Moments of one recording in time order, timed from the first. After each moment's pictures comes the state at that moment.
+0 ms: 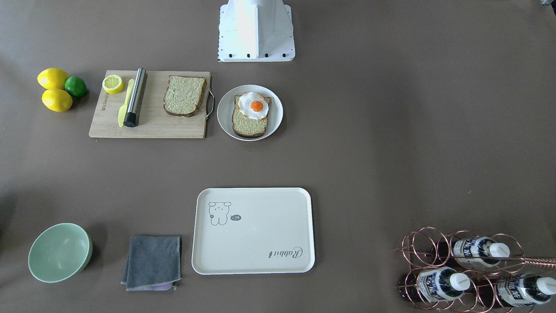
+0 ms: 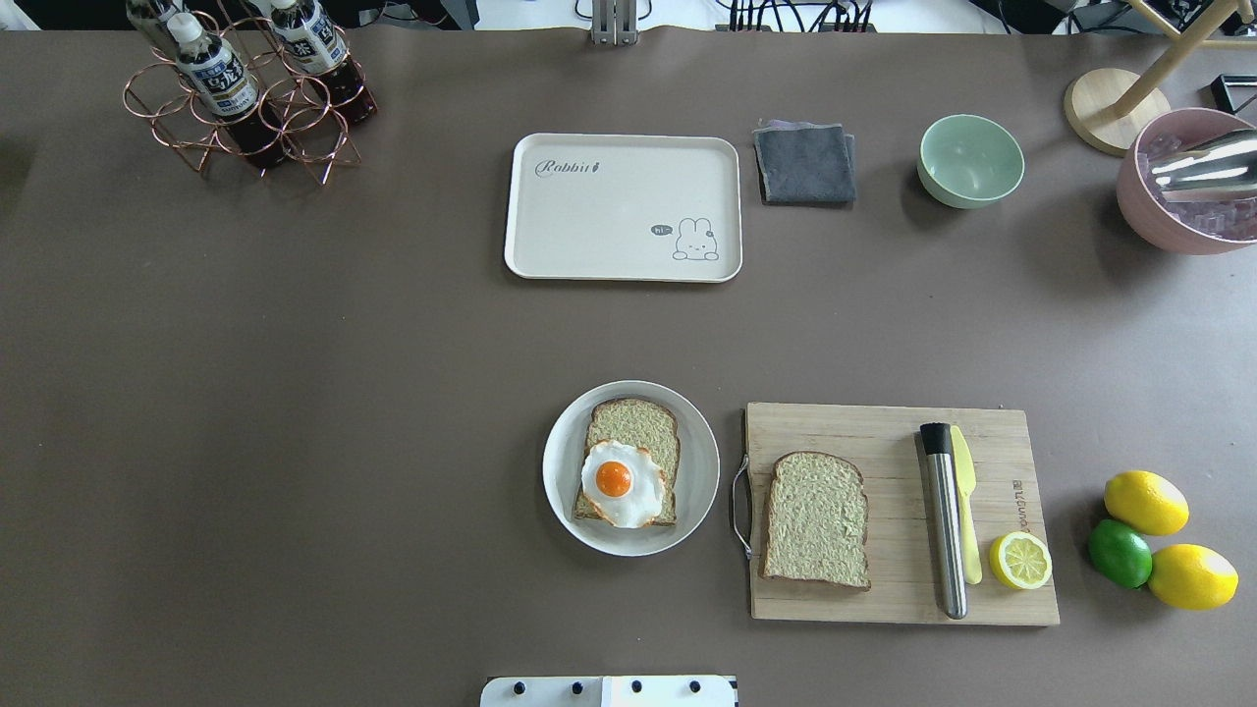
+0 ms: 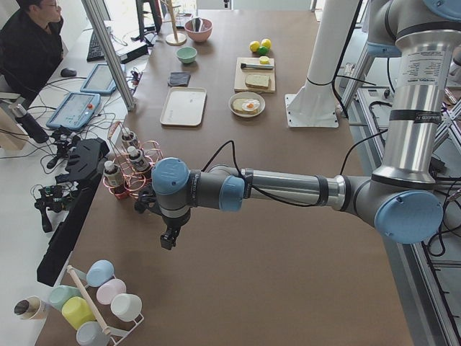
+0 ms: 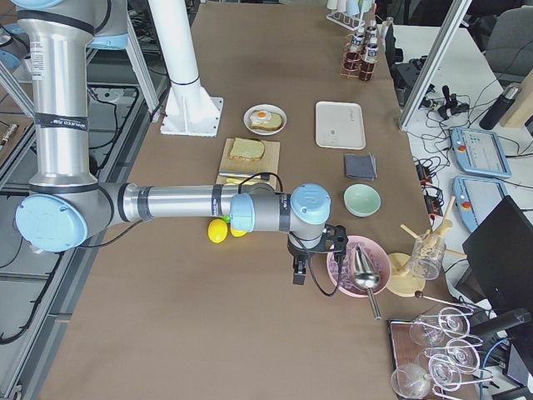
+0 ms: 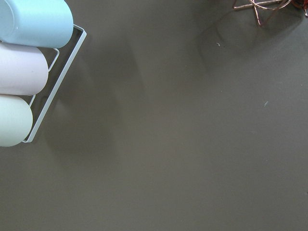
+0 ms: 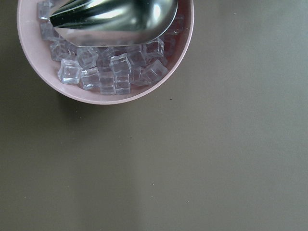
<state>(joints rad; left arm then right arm) -1.61 -1.65 -1.58 -1.62 -2.38 0.25 1.56 -1.60 1.67 -1.59 2.35 0.11</state>
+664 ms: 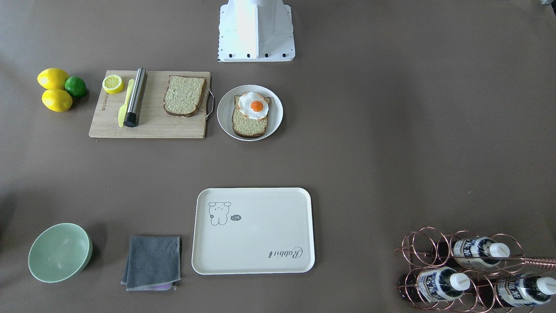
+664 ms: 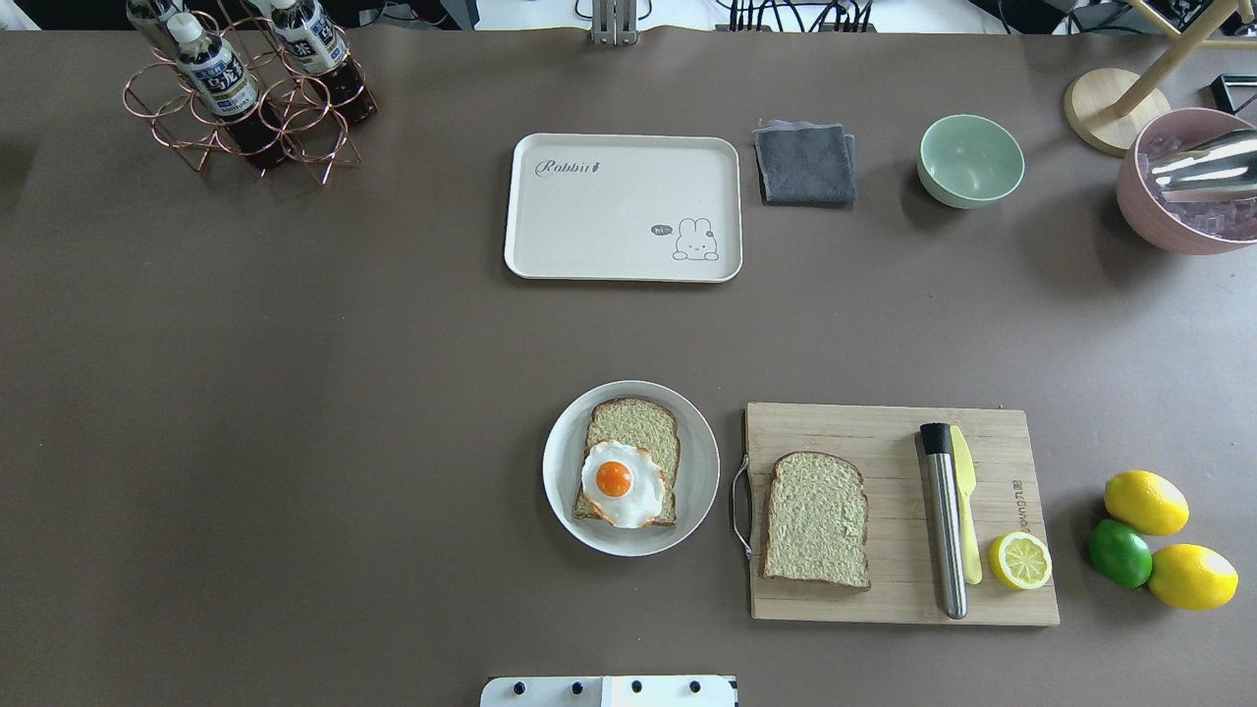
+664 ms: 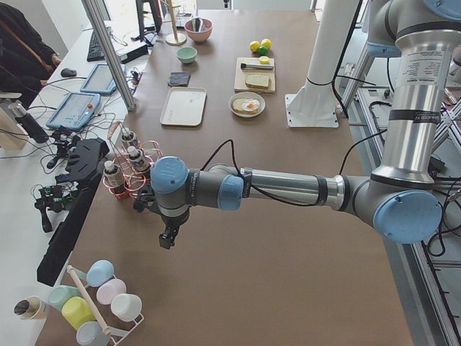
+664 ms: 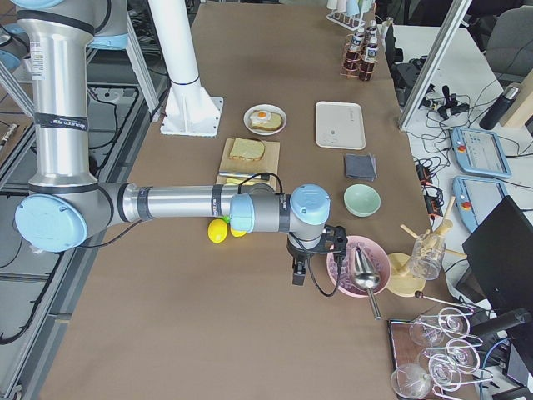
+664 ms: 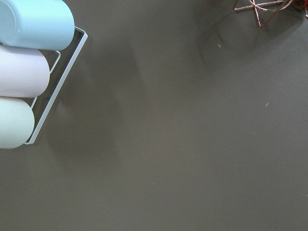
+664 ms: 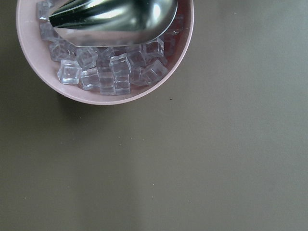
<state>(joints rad) -1.61 -1.66 -1.57 -1.62 -2.37 0.25 1.55 -1.60 1.67 -1.60 2.35 0.11</state>
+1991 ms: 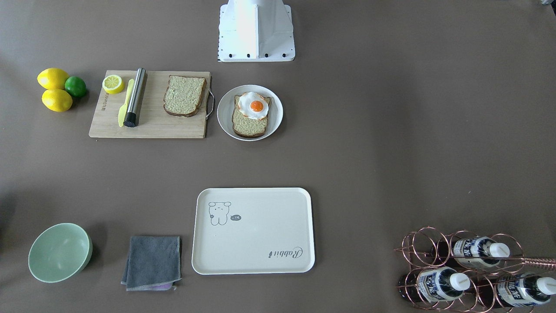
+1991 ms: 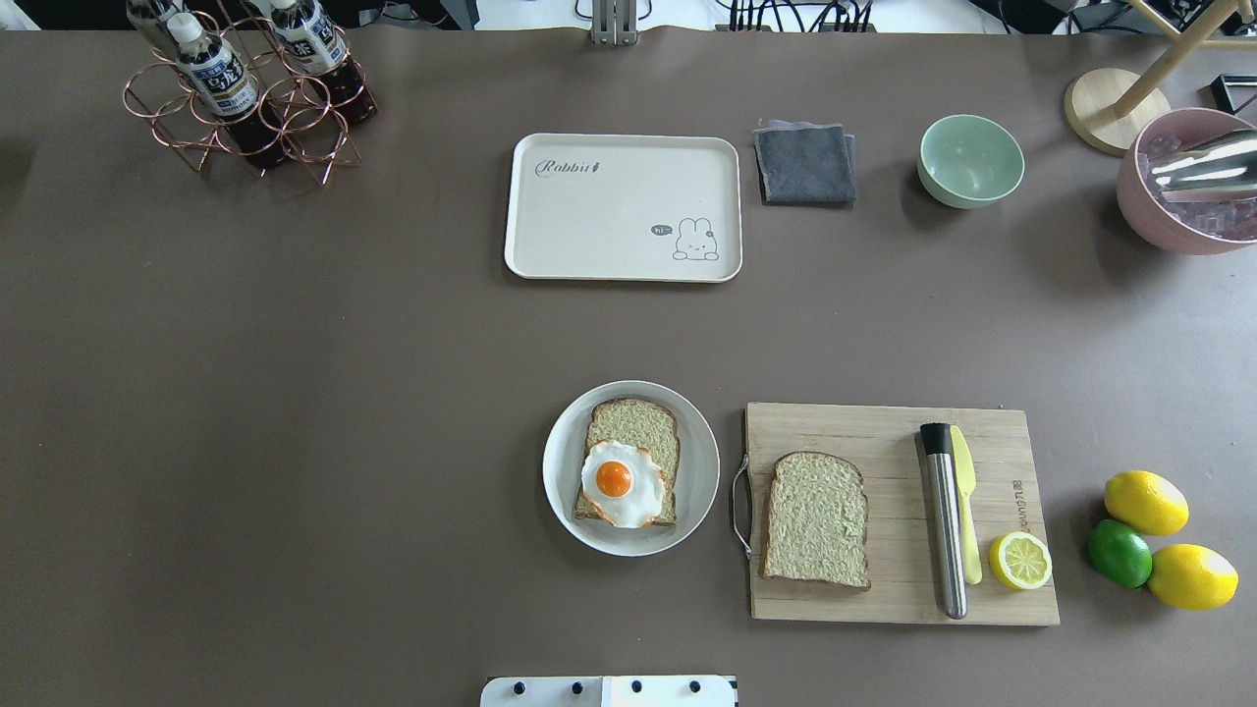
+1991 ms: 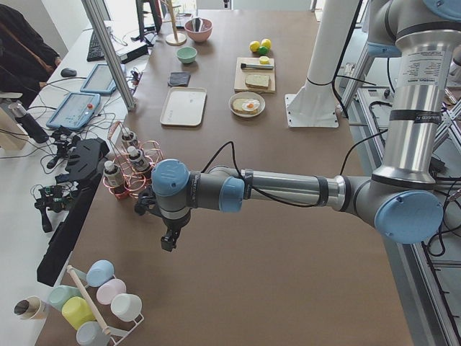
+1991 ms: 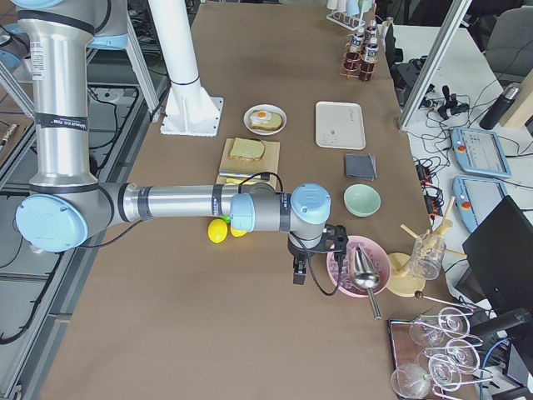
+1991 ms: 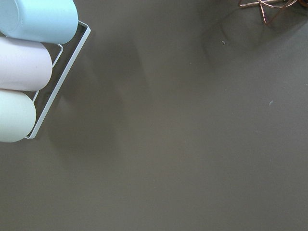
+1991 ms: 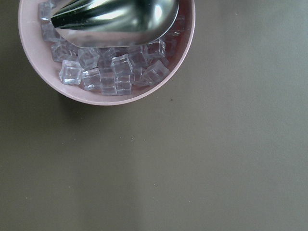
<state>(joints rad) -1.61 -1.65 -1.57 -1.62 -2.37 0.23 1.55 -1.60 1.67 -1.60 2.35 0.11</state>
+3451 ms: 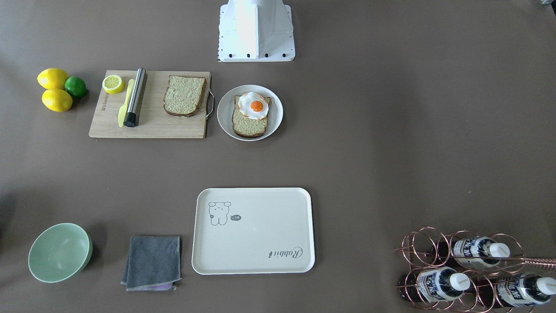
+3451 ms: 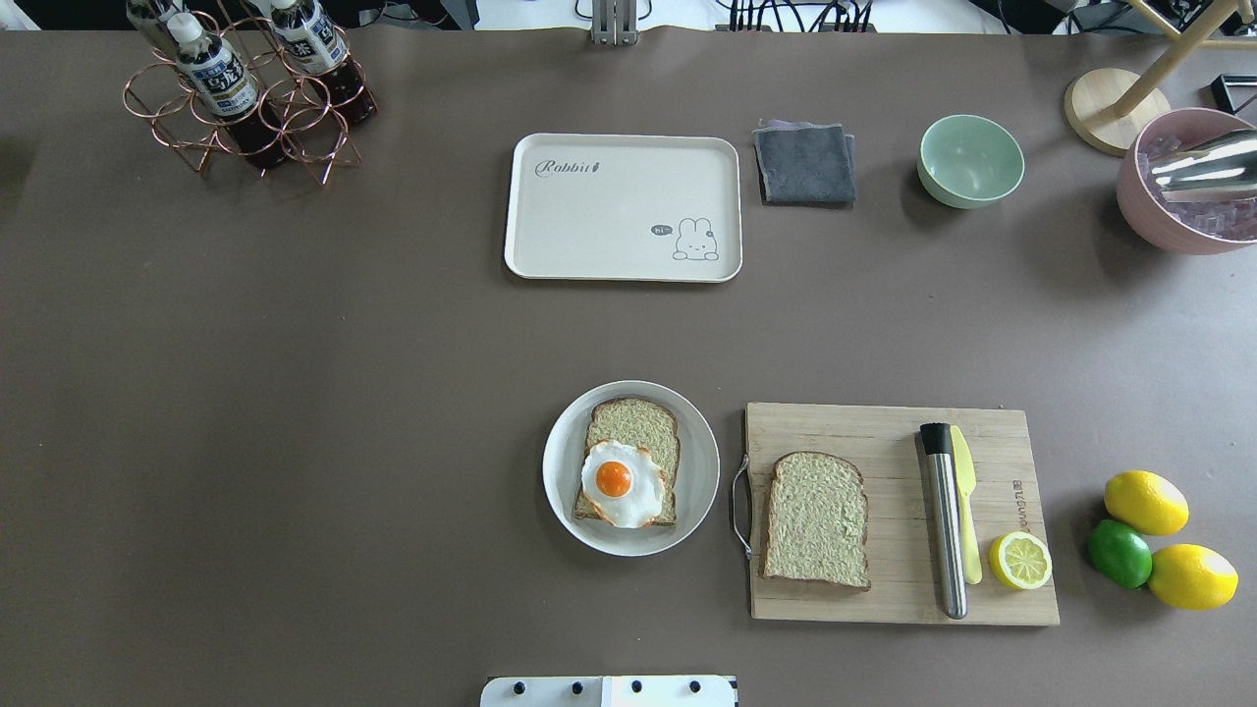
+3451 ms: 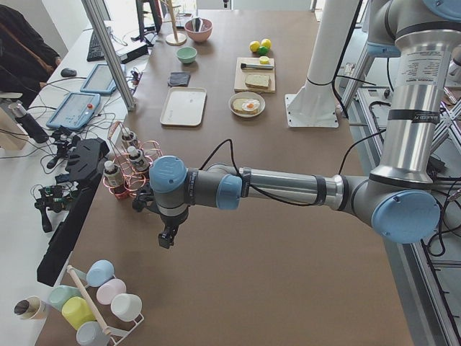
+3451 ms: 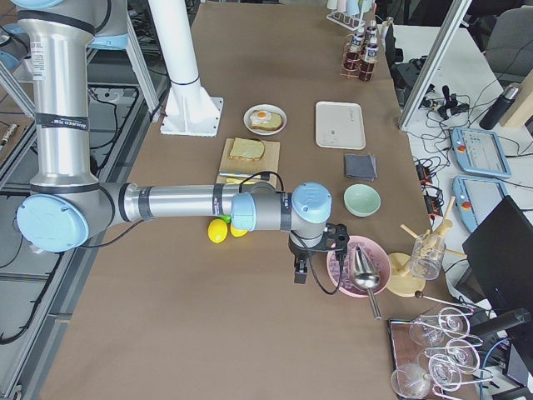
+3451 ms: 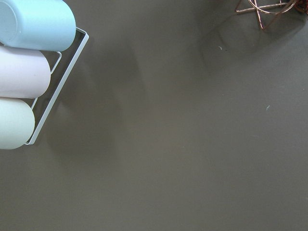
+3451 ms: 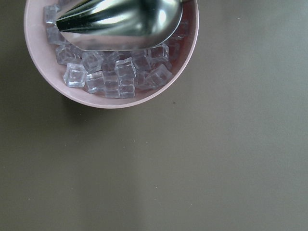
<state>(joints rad) -1.61 -1.66 -1.57 -1.62 -2.37 0.23 1.55 -1.60 1.67 -1.59 2.35 0.11</state>
